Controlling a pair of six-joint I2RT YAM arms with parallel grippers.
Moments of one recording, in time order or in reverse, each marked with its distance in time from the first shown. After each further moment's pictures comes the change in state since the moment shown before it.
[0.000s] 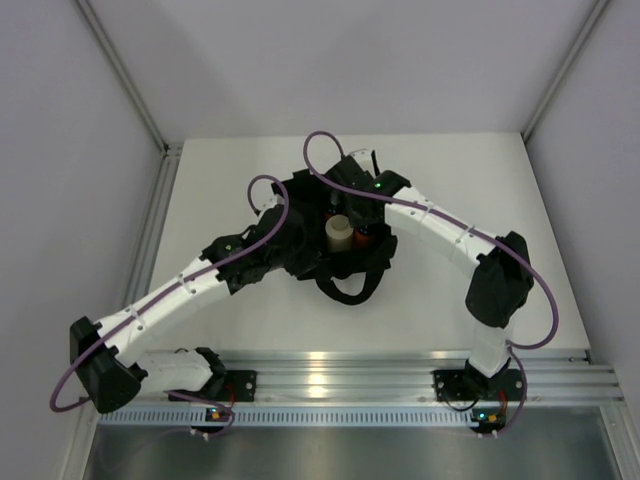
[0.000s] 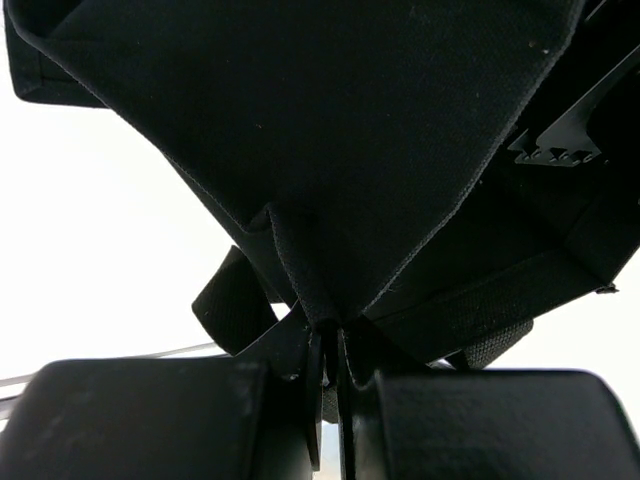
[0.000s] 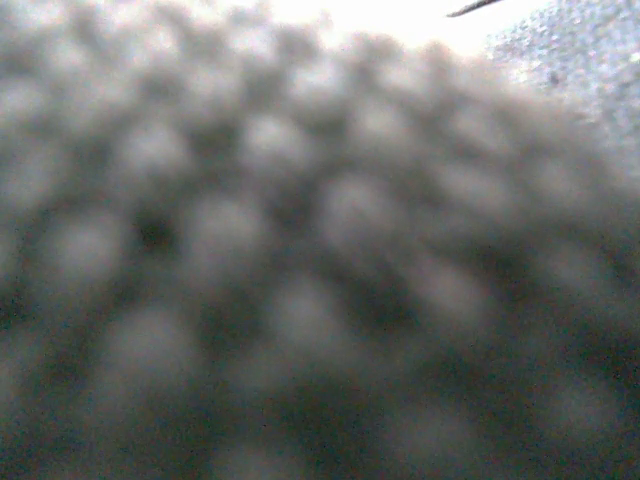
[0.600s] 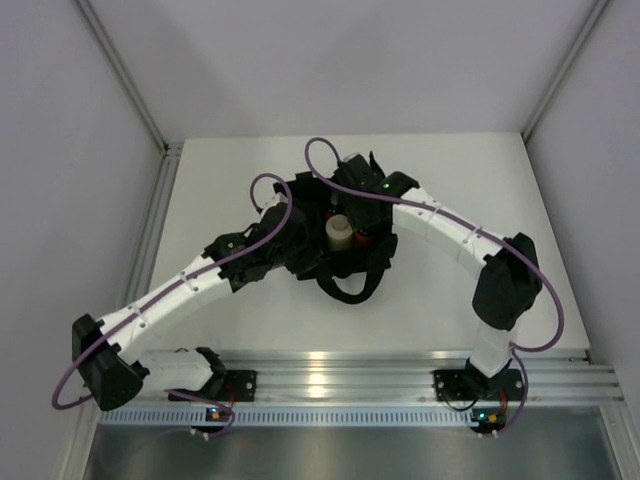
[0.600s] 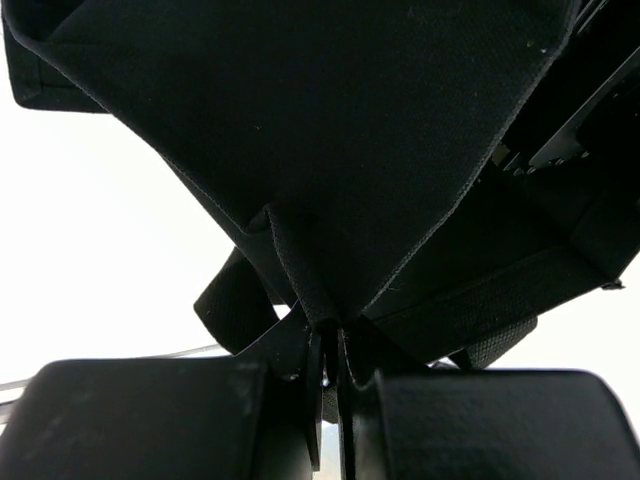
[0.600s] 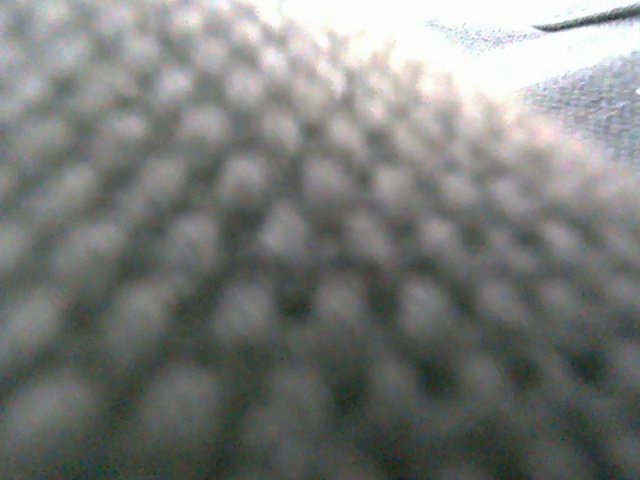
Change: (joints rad) left arm 0.000 0.017 0.015 -0.003 0.000 0.017; right arm -0.031 -0.037 -0.064 0.056 -0.143 -0.218
